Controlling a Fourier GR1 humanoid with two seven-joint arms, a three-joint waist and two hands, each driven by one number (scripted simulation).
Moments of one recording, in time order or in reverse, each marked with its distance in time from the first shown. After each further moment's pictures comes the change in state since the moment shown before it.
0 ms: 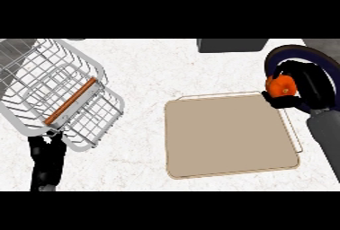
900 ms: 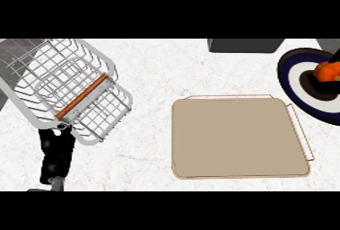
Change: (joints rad) left arm -0.060 -0.036 -0.007 0.027 -0.033 -0.033 0.002; right arm -0.059 -0.146 -0.211 0.136 -0.056 0.037 0.082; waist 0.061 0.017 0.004
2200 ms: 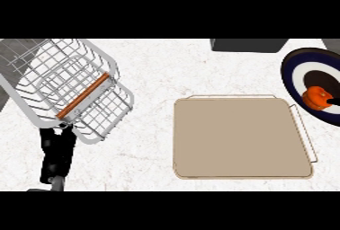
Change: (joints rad) left arm 0.001 -0.010 0.008 -0.016 -0.009 -0.024 -0.002; right arm -0.196 -0.107 -0.121 0.510 -0.069 0.453 -0.419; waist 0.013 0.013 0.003
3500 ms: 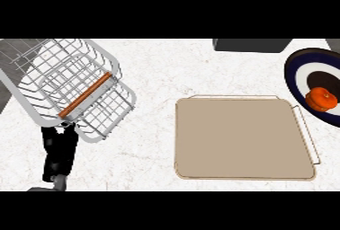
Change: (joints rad) left arm -0.010 -0.015 0.002 0.001 -0.012 -0.007 0.007; right arm 0.104 -0.037 -0.166 0.041 -0.192 0.230 -0.133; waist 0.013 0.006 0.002
